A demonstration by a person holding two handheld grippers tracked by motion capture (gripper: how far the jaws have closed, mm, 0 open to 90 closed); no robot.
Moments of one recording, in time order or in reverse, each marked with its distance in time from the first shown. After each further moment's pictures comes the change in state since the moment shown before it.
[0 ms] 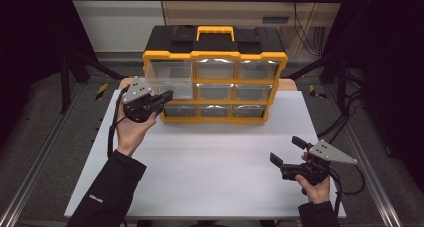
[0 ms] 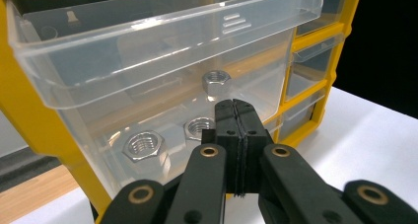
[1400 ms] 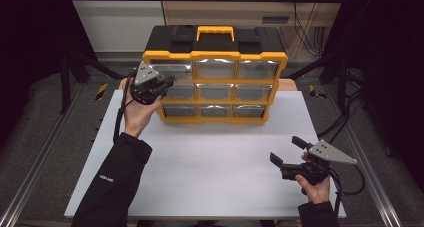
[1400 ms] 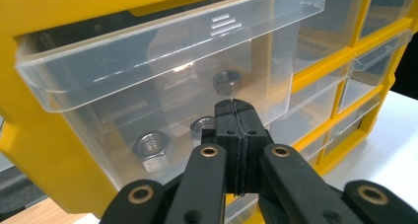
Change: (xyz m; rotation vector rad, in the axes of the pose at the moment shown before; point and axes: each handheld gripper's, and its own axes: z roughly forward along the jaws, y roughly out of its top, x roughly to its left) left arm 0.023 0.016 0.037 0.033 0.078 0.037; right arm 0.000 -0.001 0.000 -0.001 -0.002 0.001
